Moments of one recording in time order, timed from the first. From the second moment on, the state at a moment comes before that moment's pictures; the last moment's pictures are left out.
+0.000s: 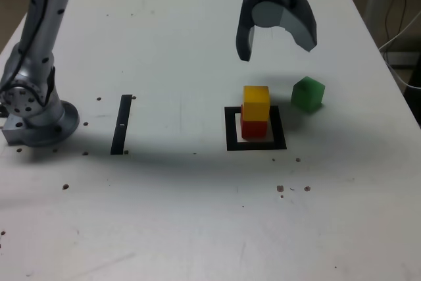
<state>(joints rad) 0.12 2.10 -1.90 1.46 0.10 0.33</state>
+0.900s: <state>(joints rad) 0.12 2.34 -2.19 1.53 0.10 0.55</state>
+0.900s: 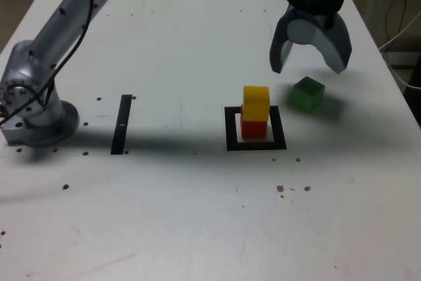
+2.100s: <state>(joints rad) 0.07 2.43 -2.19 1.49 0.10 0.83</state>
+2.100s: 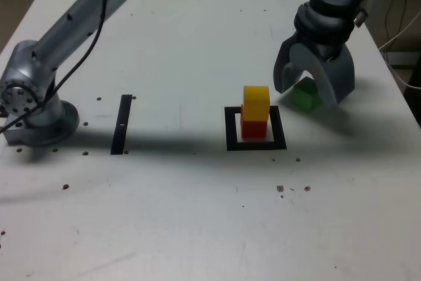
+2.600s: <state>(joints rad) 0.06 2.43 -2.21 1.48 0.10 0.75</state>
